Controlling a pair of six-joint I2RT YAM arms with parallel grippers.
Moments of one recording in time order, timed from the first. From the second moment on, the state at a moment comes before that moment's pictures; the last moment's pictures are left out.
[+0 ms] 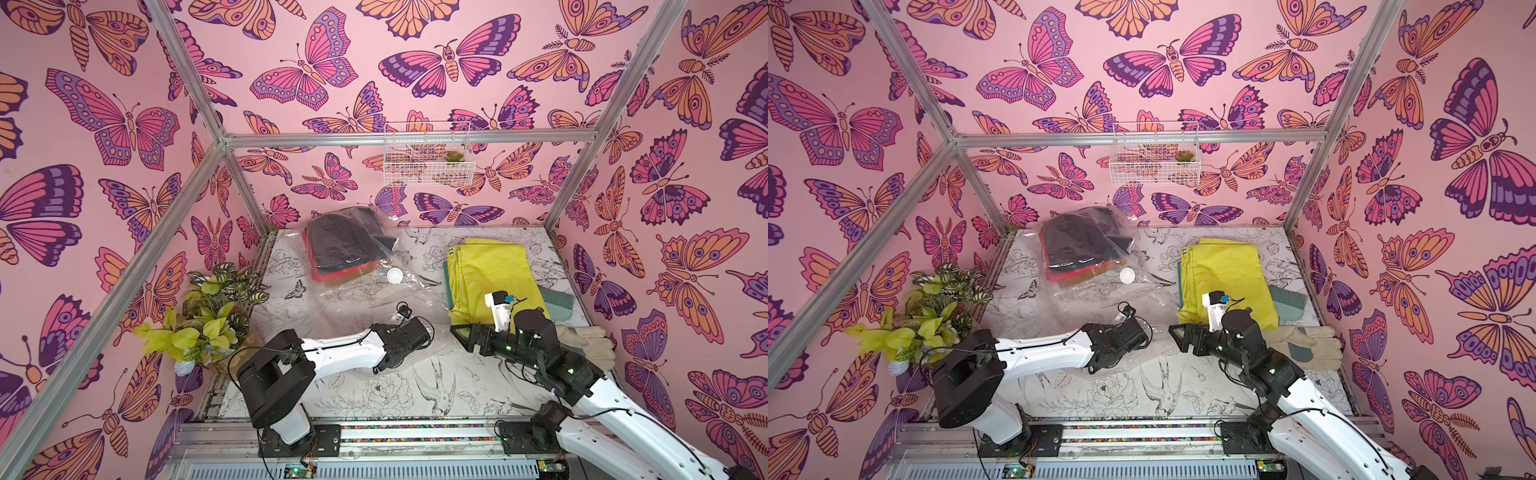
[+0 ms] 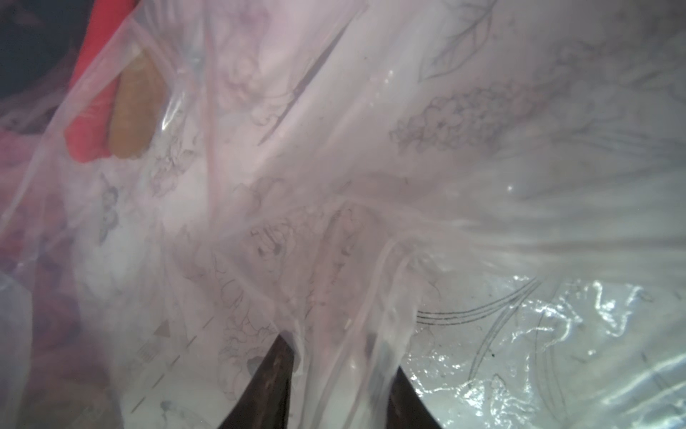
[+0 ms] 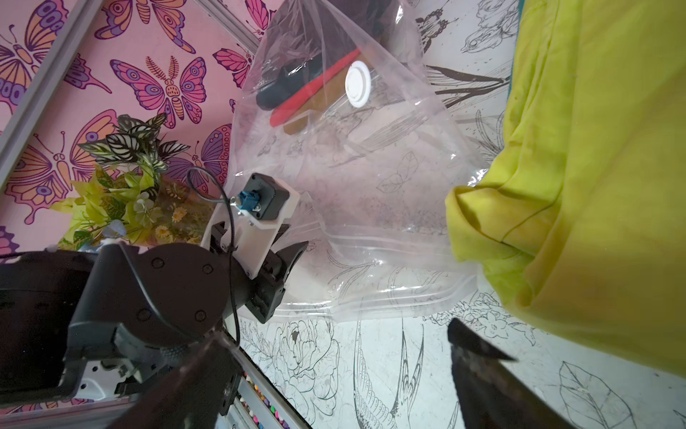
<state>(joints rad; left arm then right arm) -1.00 1.61 0.94 -0.64 -0.63 -0.38 0.63 0.70 0.56 -0.33 -0.22 0.71</state>
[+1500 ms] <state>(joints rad) -0.79 1.32 1.34 -0.92 -0.14 -0.30 1.15 1.71 0.78 0.33 0.05 0.92</state>
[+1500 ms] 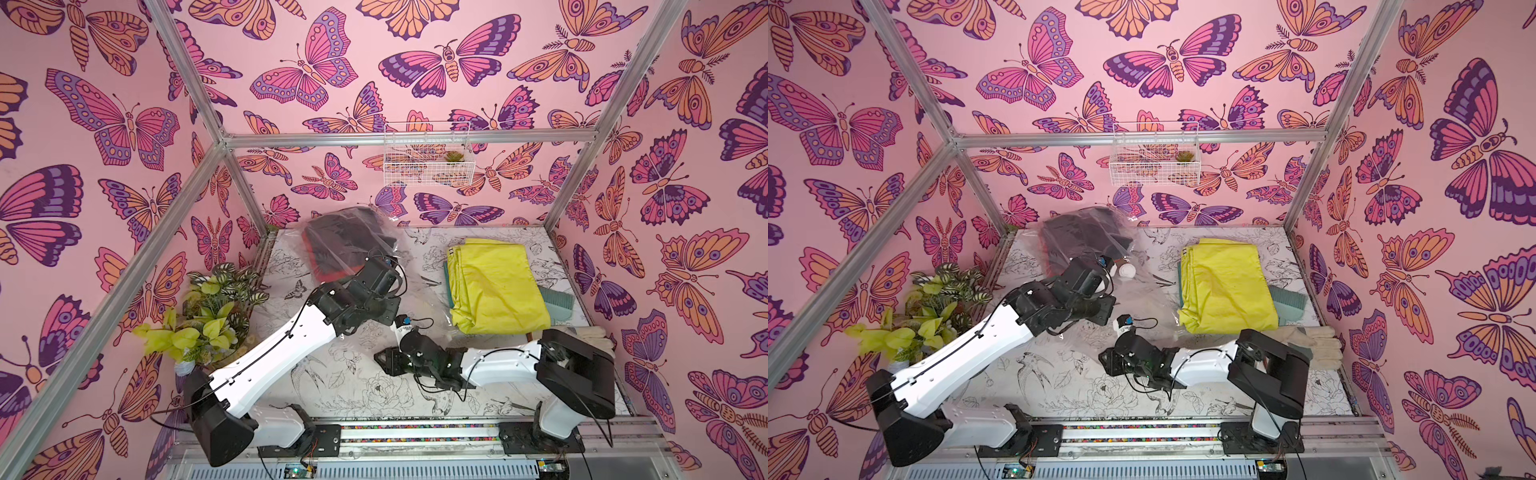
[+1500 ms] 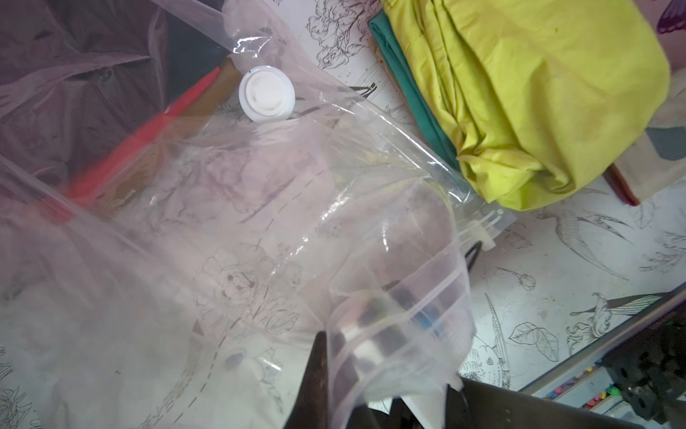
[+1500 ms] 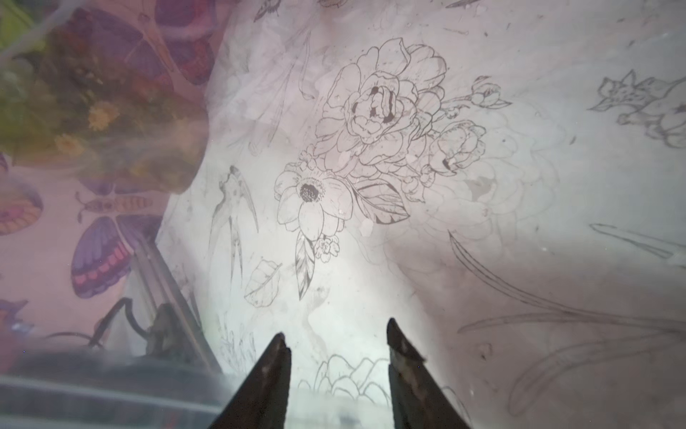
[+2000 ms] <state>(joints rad) -0.76 1.35 1.36 -0.95 -0.16 -0.30 1.14 1.77 0.79 0.43 0.10 1.08</state>
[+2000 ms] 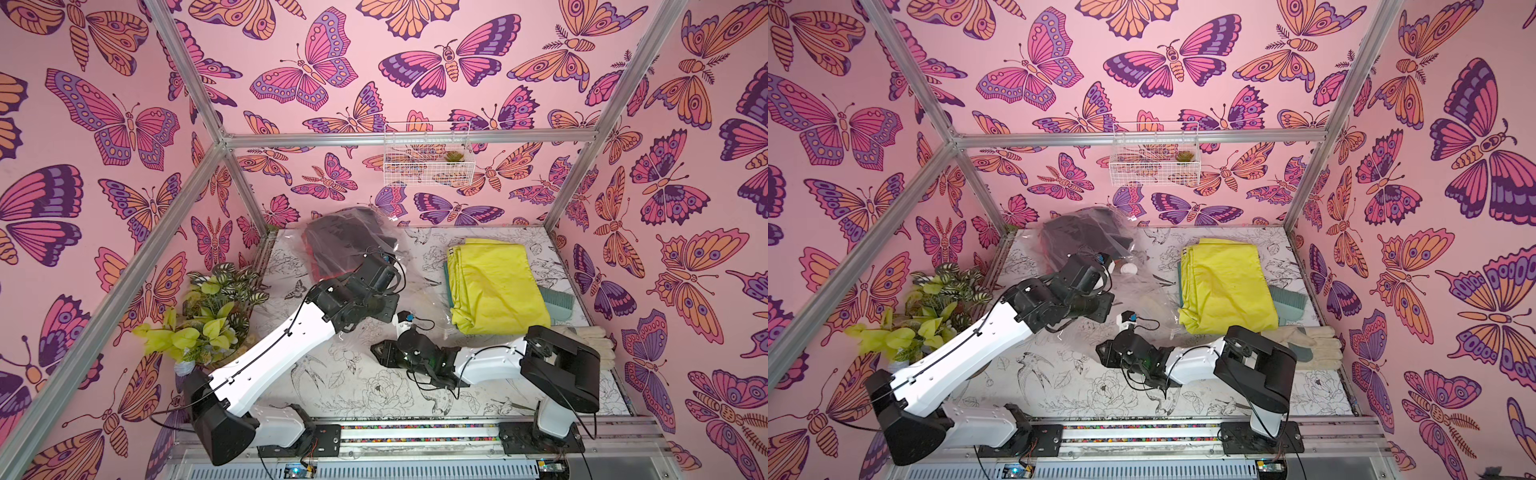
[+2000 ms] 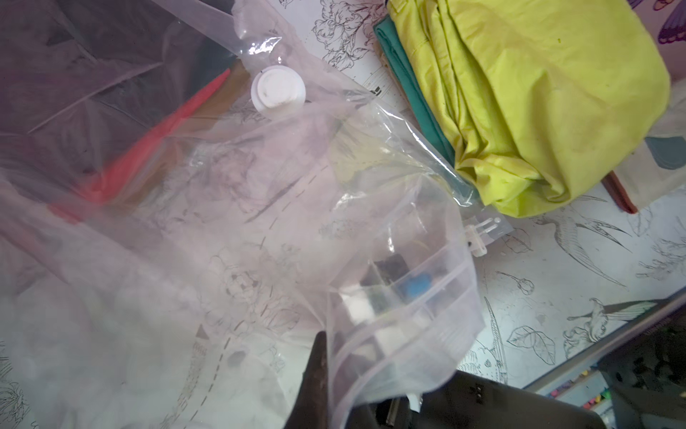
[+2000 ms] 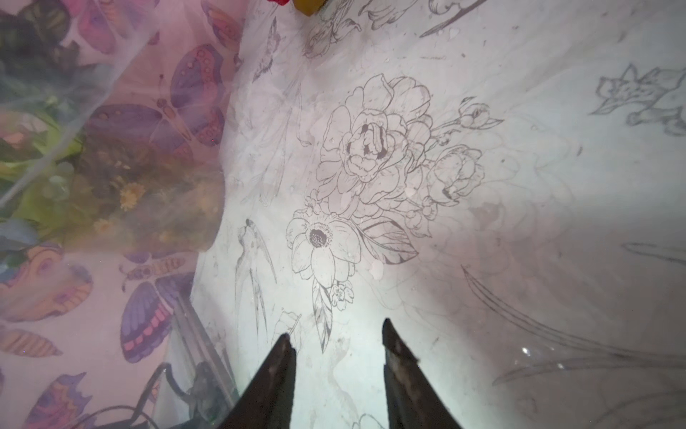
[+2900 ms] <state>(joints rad) -0.68 1.62 1.33 -0.86 -0.30 -0.25 1.12 1.73 0.71 0.48 0.11 1.11</state>
